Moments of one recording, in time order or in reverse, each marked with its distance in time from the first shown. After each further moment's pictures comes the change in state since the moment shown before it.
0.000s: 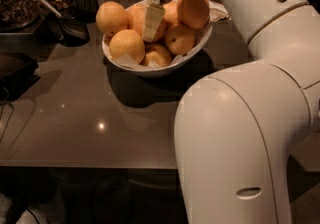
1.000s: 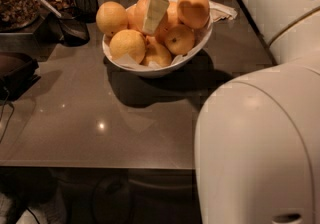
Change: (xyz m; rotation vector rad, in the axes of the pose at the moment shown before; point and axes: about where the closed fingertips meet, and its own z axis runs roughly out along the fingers) arm -0.002 -0.004 -0.029 0.085 -0.087 0.032
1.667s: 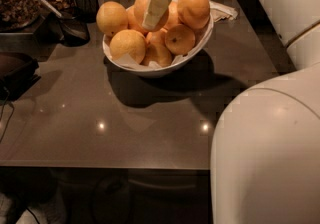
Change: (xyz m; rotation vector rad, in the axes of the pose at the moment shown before) arm -0.004 0.006 -0.020 0.034 -0.049 -0.001
